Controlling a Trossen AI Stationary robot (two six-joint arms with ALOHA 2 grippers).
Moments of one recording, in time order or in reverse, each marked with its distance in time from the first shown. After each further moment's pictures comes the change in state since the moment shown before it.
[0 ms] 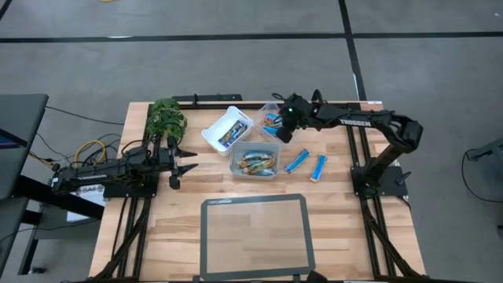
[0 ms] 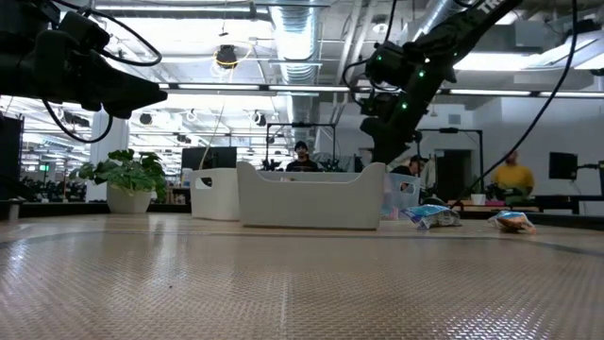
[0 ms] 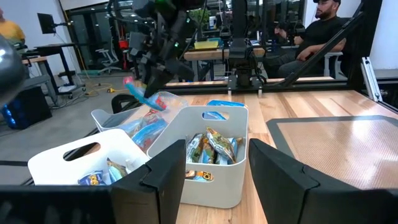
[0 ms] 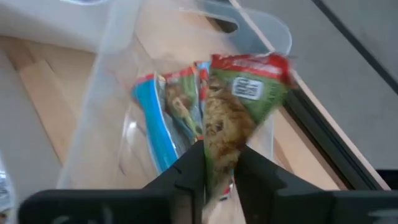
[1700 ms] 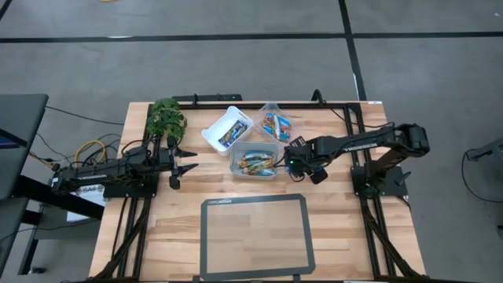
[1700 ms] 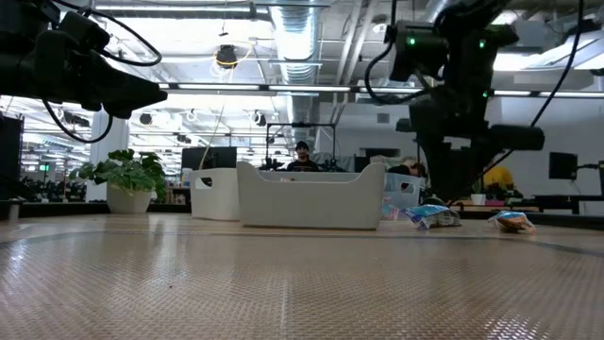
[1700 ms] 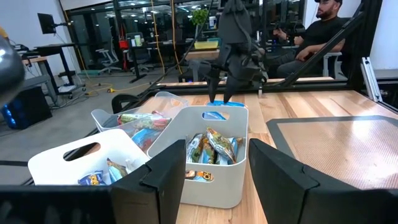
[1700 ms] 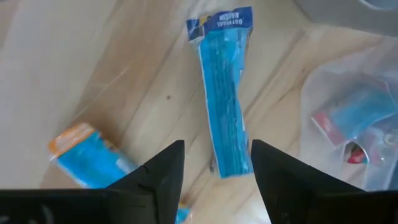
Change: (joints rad) left arm 0.000 0.000 0.000 0.000 0.000 0.000; right arm 0.444 -0.068 -0.100 -0.490 0.088 -0.647
